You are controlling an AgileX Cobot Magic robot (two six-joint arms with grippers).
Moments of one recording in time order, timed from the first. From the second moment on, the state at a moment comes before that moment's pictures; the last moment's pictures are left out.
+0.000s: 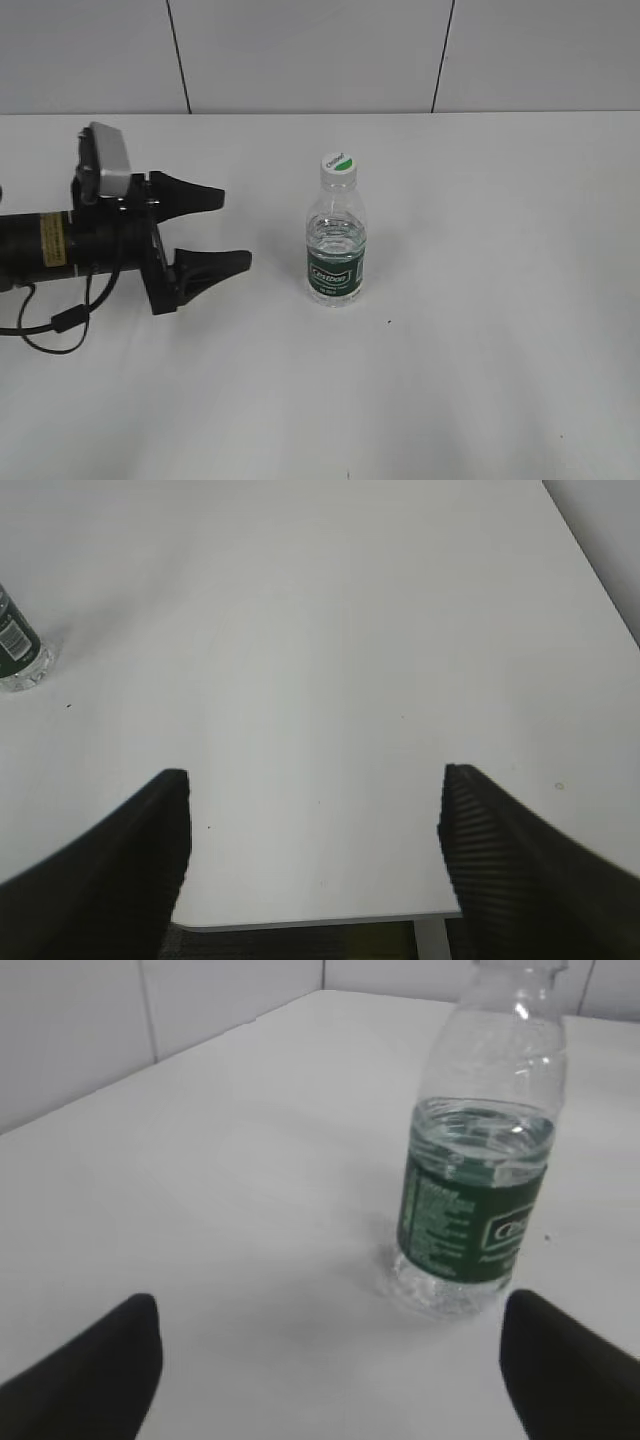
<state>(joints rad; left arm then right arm) -0.05 2.05 -0.74 1.21 -1.20 -0.30 0.08 -0.01 -0.52 0.01 1.09 -0.03</state>
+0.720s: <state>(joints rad) -0.28 2.18 -0.88 1.07 -1.12 -0.30 0.08 -0.01 -0.52 0.01 1.09 -0.03</state>
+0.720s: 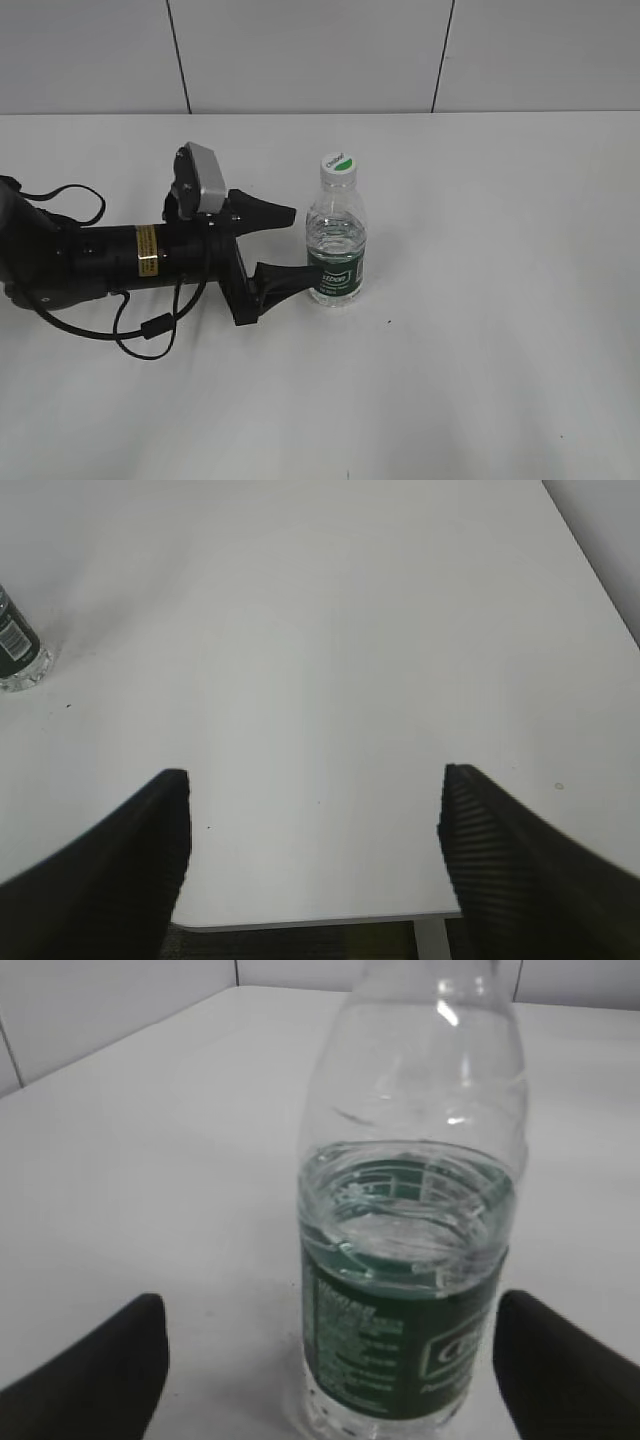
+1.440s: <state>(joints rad) -0.38 2.30 -1.00 1.05 -1.12 -0.34 0.08 -0.01 -0.52 0.00 1.09 -0.03</state>
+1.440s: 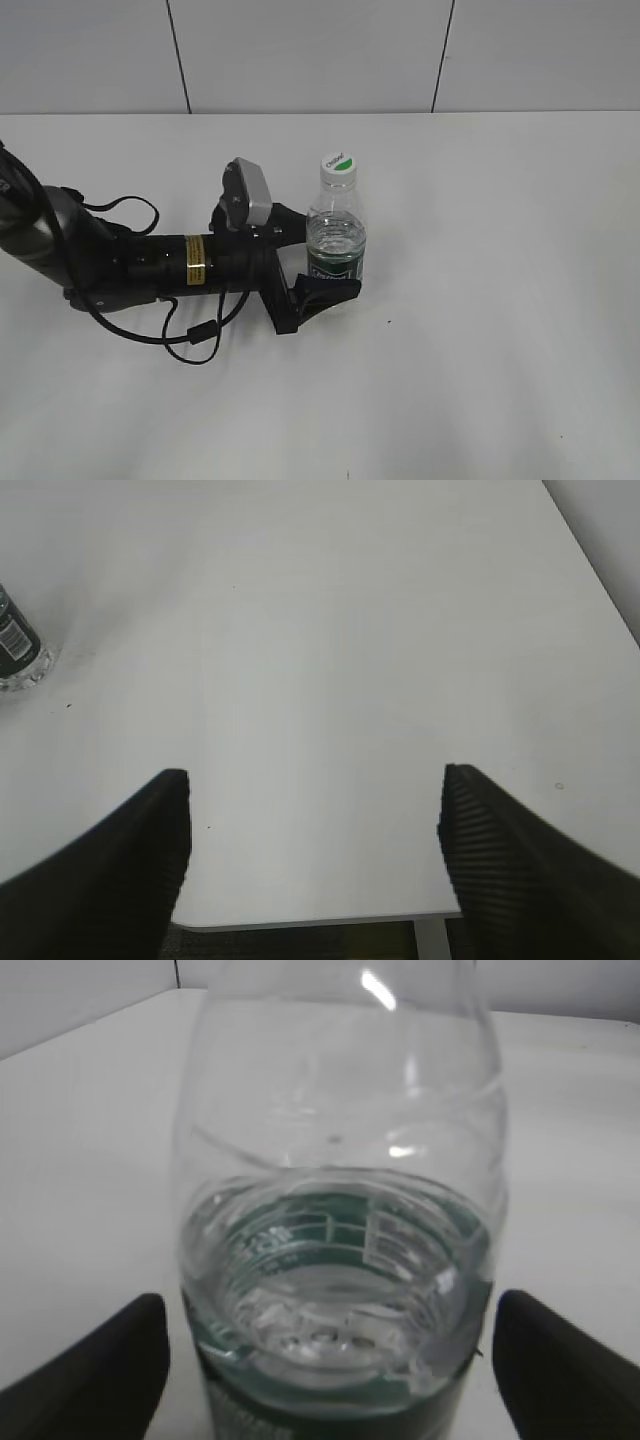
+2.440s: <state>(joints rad) -0.39 2.30 -1.01 1.04 -1.11 -0.34 0.08 0.50 -0.67 0.30 0.97 -0.36</state>
